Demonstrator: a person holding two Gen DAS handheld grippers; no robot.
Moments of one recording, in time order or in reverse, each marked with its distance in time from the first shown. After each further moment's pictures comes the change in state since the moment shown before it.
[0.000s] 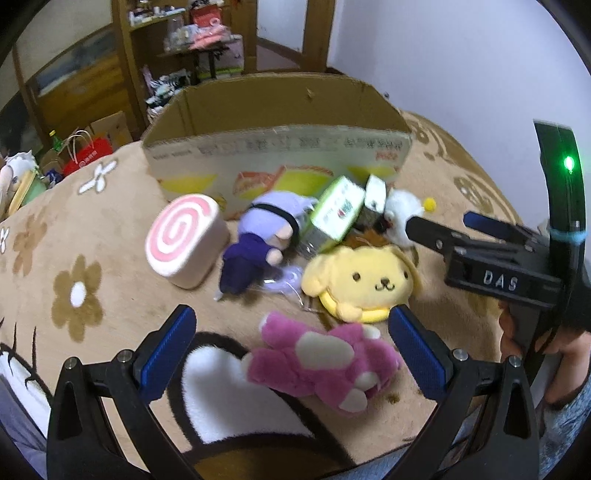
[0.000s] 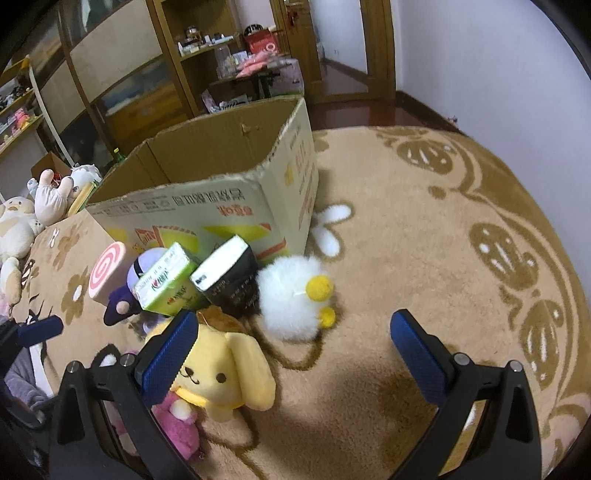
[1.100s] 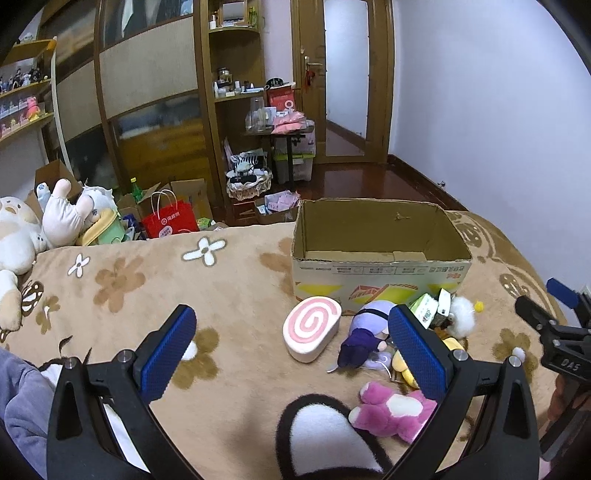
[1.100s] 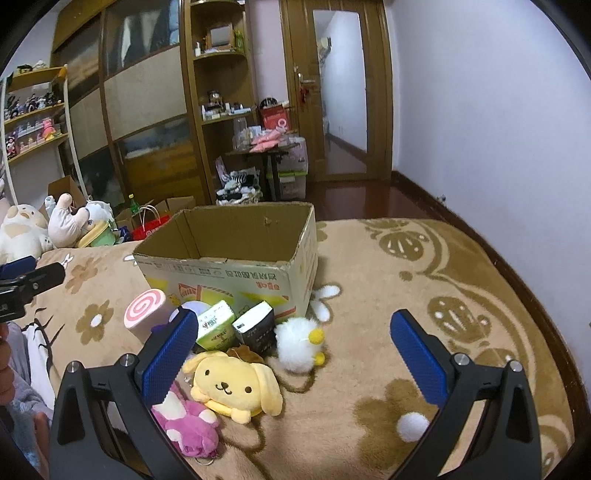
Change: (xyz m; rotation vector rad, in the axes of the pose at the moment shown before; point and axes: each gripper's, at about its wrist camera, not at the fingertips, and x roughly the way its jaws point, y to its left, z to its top) left arm -0.098 0.063 0.011 -0.123 -0.361 0.231; right arm -0.095 0.024 -0.014 -0.087 -0.324 -0.039
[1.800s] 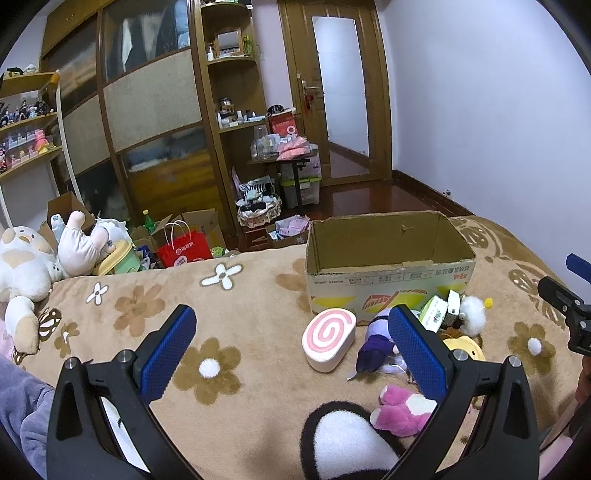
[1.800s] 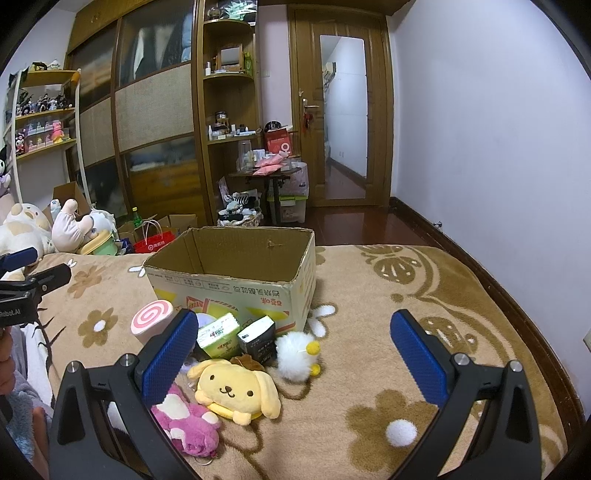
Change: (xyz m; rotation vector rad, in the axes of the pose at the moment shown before) left arm -0.021 0.003 -0.014 0.079 -0.115 0.052; right arm -0.031 0.006 -0.001 -0.047 -0.118 -0.018
